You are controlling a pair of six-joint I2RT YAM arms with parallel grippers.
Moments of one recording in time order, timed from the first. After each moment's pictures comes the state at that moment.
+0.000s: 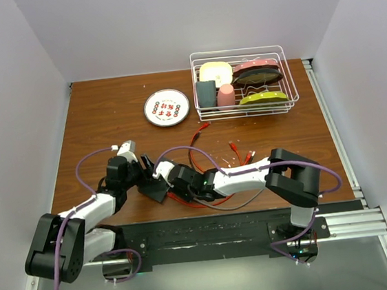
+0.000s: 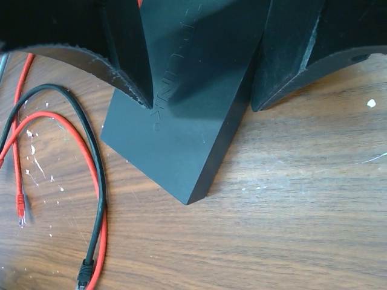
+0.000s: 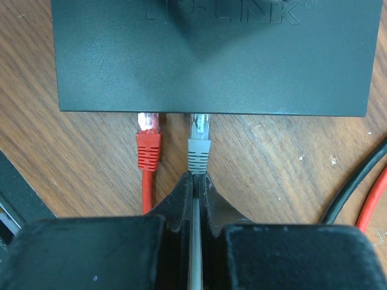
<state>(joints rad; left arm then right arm) -0.26 1.17 0.24 0.34 0.26 -0.54 1.19 1.82 1.02 -0.05 0.18 0.12</state>
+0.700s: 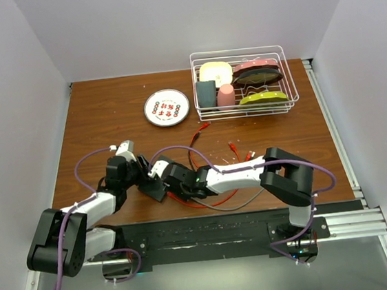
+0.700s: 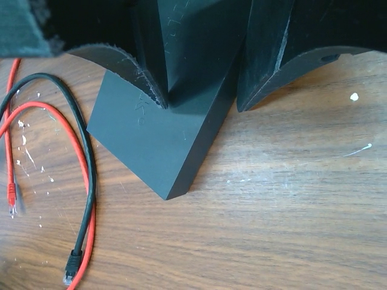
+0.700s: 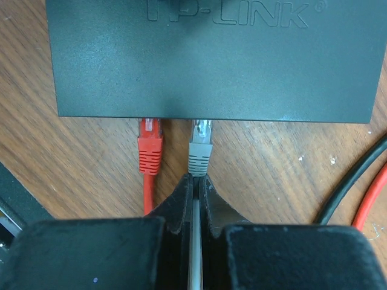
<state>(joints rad) -0.24 1.21 0.24 0.37 0.26 -0.54 1.19 1.86 1.12 -0.18 0.19 0.14</state>
